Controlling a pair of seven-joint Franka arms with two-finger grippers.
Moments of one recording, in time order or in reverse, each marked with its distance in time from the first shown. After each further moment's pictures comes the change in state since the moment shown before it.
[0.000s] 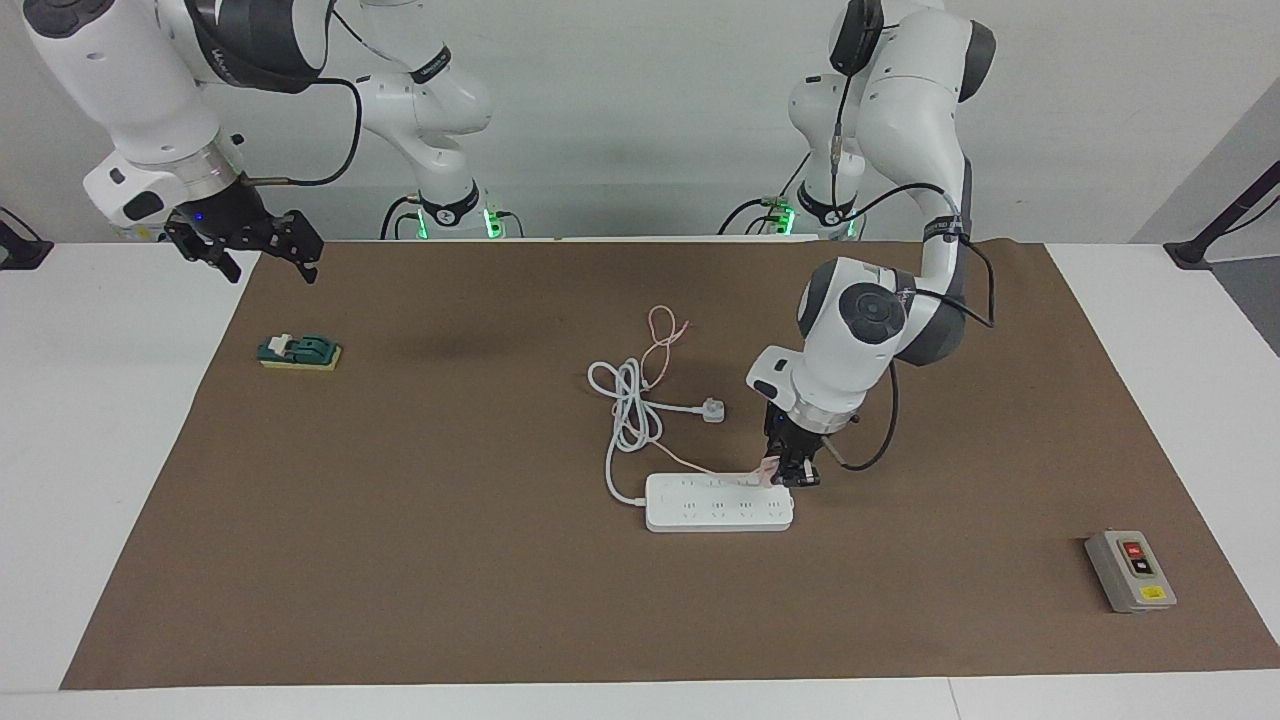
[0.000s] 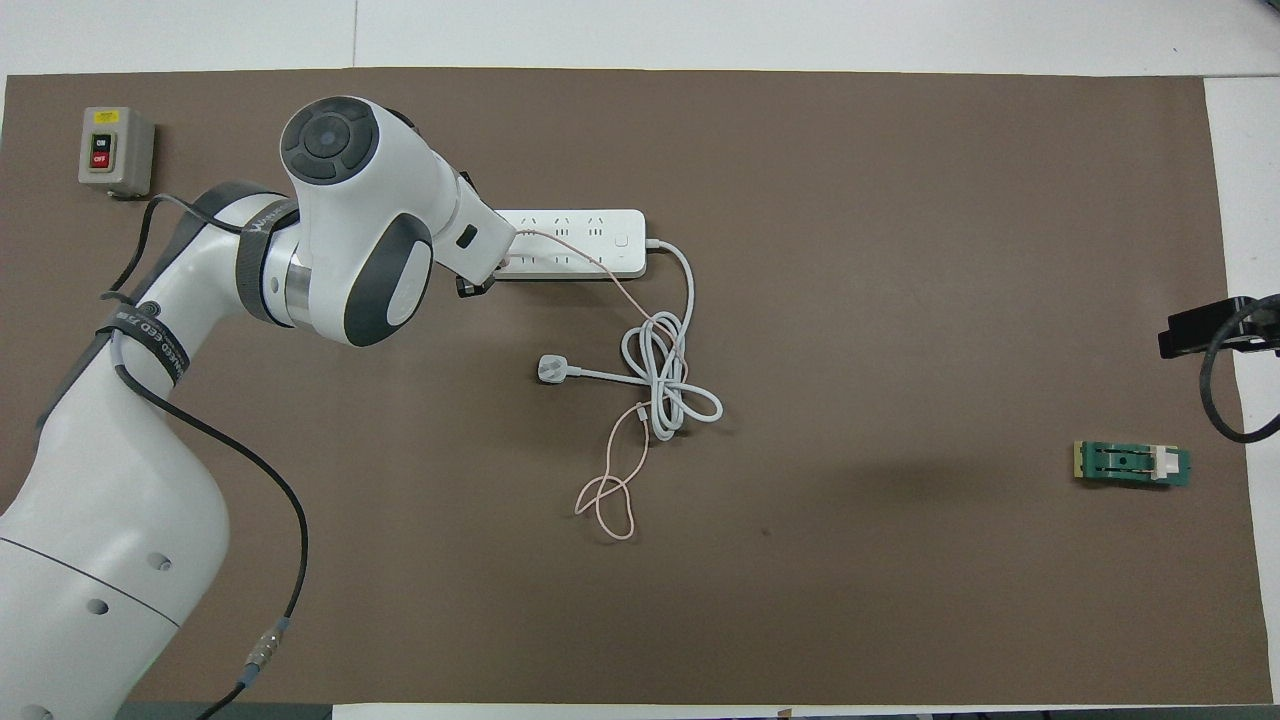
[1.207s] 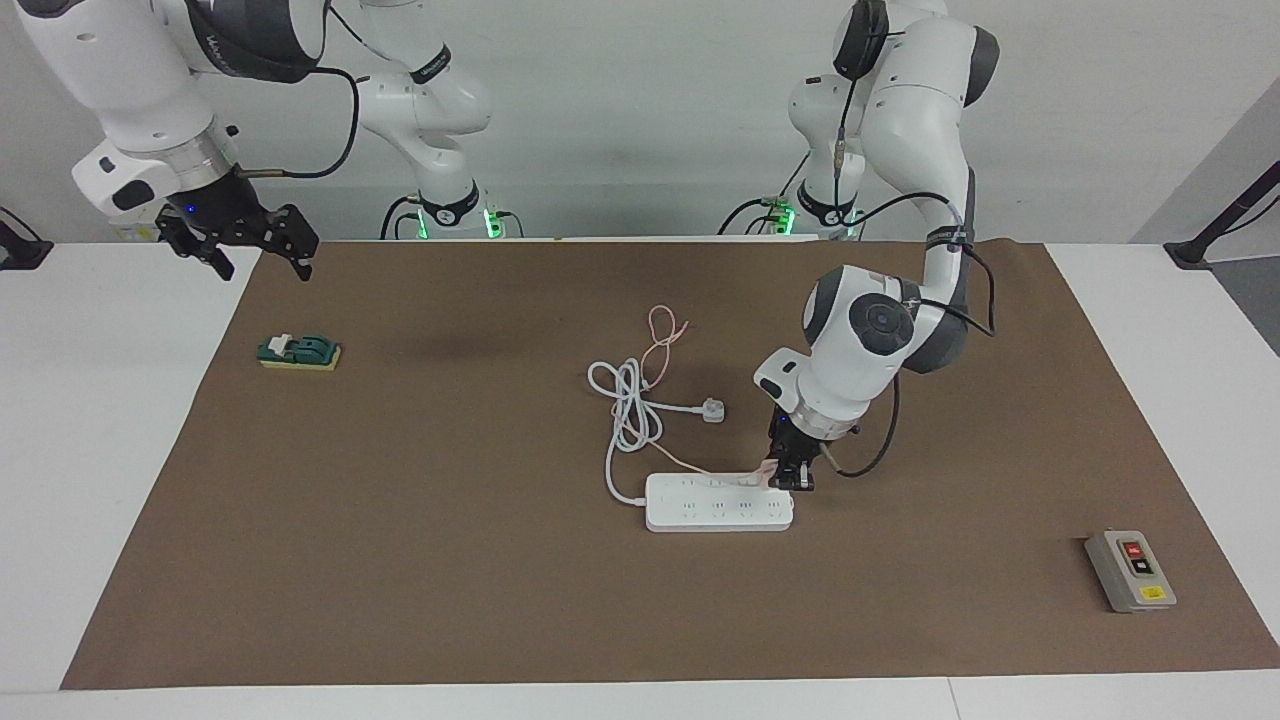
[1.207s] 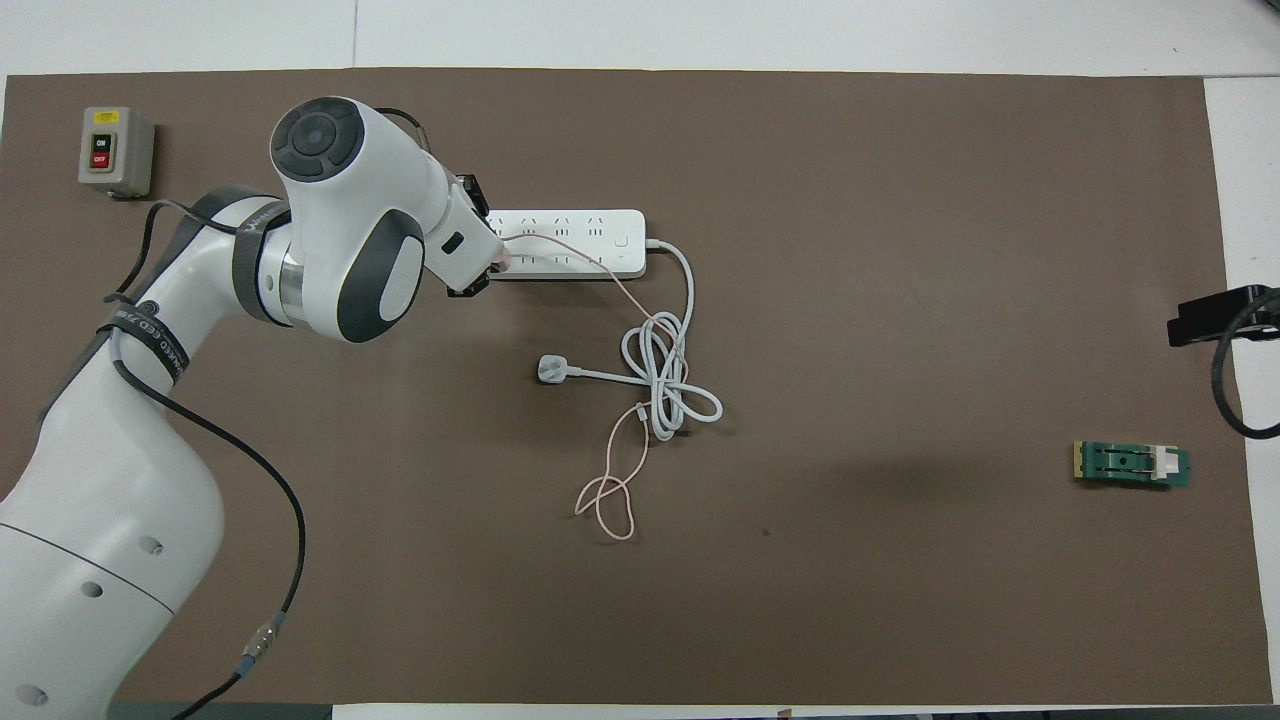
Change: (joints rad) left arm 0.023 0.018 -0.021 -0.001 -0.008 0.011 0.190; right arm 0.005 0.005 0.002 0.035 0.000 0.000 0.000
